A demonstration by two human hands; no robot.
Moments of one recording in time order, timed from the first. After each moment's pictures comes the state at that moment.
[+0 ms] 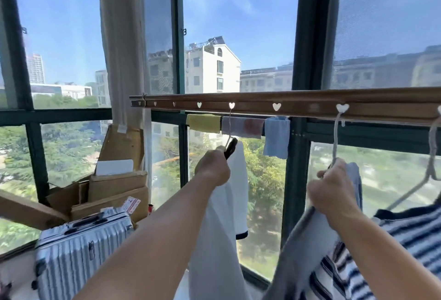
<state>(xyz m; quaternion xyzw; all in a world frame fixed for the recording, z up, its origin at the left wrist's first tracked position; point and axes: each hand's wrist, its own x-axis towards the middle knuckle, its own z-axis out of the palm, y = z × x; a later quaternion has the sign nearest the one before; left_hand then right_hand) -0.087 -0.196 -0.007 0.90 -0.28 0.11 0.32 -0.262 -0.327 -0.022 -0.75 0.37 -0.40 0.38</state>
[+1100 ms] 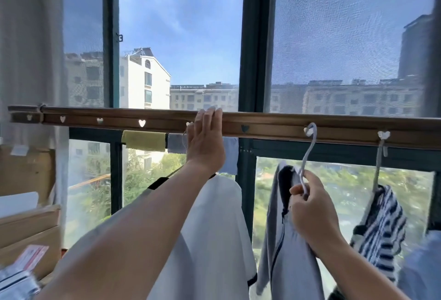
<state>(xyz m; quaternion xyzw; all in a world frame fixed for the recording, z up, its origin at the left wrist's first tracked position) -0.053 -0.236 0.057 0.72 -0.46 0.37 0.36 -0.258 -0.277 -0.015 -0.72 0.36 -0.51 0.31</state>
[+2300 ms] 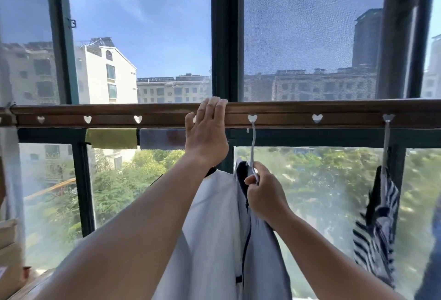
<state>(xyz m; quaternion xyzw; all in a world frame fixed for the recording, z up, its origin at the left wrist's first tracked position) -0.083 -0.252 0.065 0.67 -0.55 0.35 0.36 -0.213 -0.281 -0.019 -0.77 0.35 -0.44 0.30</state>
